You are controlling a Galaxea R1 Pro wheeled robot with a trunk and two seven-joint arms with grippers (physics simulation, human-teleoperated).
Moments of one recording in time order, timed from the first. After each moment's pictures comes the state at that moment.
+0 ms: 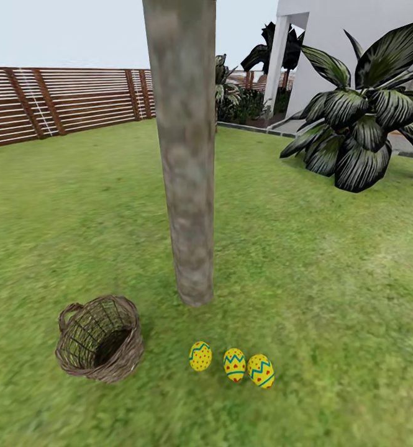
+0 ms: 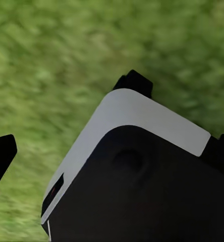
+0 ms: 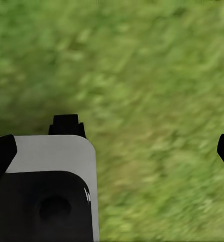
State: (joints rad) left arm -0.37 0.12 -0.37 0.05 0.92 0.10 -0.02; right arm -0.37 -0.03 0.42 0.00 -0.41 -0.09 -0.17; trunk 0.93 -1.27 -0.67
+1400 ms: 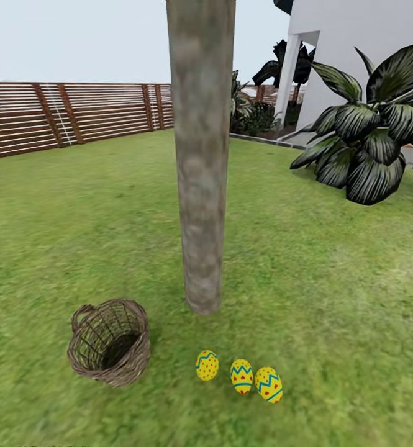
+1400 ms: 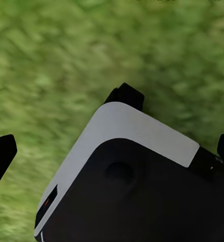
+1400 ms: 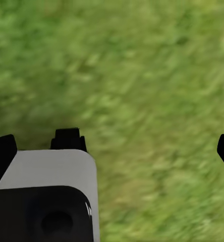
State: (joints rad) left arm -0.37 0.12 -0.37 0.05 0.92 0.10 -0.02; right arm -0.37 -0.03 0.42 0.00 -0.41 -0.09 -0.17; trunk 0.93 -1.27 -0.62
